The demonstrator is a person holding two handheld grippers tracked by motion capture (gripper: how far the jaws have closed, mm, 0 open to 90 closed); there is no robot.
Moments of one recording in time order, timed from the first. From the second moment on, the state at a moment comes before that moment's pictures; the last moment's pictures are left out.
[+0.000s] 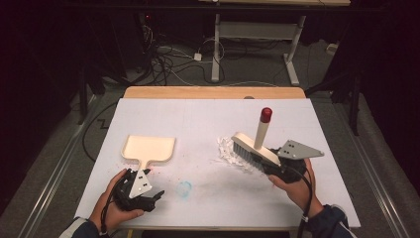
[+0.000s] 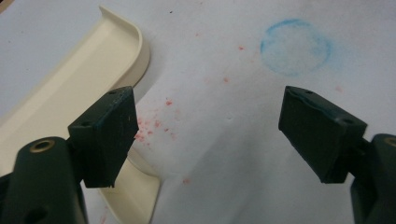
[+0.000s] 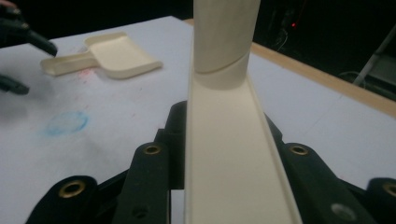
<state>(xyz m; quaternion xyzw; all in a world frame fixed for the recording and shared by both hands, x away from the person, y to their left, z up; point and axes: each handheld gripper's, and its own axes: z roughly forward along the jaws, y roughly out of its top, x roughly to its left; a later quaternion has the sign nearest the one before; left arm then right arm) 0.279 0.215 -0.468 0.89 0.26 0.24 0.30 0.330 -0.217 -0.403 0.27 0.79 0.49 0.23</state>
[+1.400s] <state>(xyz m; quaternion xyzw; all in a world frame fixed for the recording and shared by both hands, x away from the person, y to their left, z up) 0.280 0.213 -0.469 0.89 0.26 0.24 0.29 0.304 -0.235 -0.418 0.32 0.78 0.47 0.26</state>
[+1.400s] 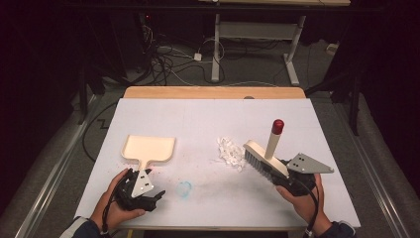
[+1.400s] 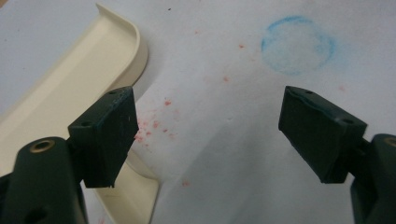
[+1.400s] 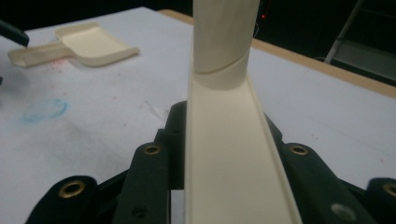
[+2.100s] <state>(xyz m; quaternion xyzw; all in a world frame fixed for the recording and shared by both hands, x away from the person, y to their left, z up) 0.283 0.213 -0.469 0.88 0.27 0.23 0.30 0.348 -0.171 -0.459 0.41 0.74 0.38 0.36</state>
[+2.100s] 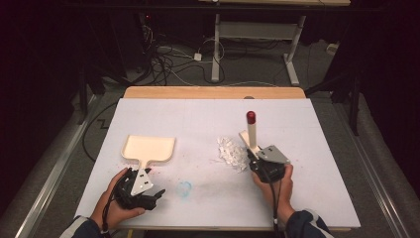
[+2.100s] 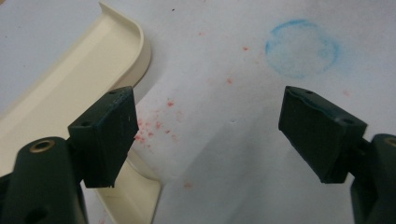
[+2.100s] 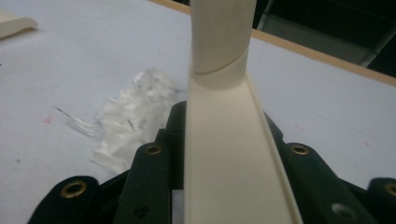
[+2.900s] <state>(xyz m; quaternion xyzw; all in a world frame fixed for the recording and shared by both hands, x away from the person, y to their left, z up) 0.284 0.216 -0.467 0.88 0.28 0.25 0.30 0.363 -0.180 -0.436 0.42 0.70 0.43 0.37</state>
